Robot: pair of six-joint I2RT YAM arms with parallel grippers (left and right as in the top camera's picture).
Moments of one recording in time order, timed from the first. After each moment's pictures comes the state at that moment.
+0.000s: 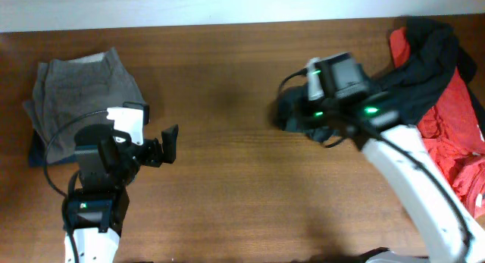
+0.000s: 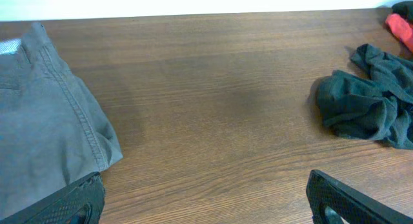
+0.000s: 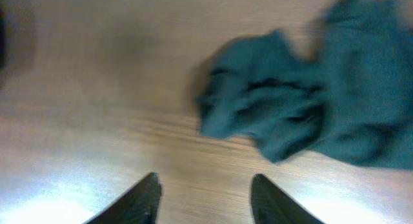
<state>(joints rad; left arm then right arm) 0.03 0.96 0.76 -0.37 0.30 0.04 0.33 1.45 1.41 -0.95 -0.03 0.25</state>
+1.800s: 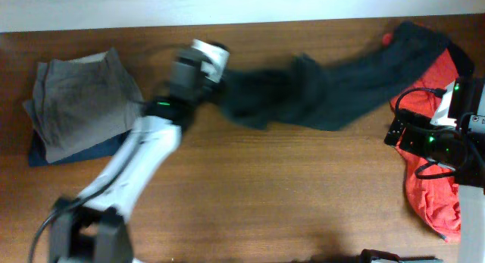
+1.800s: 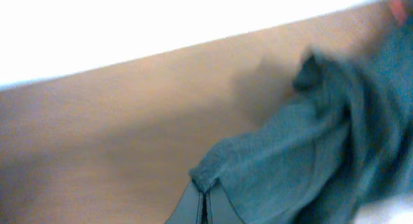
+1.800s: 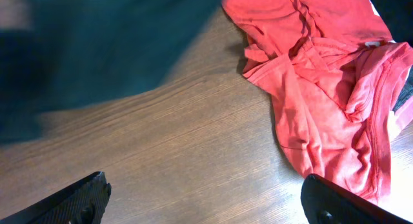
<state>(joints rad) -0.28 1.65 1.28 -0.20 0.04 0.01 -0.22 1.18 1.50 -1.37 0.03 0.22</state>
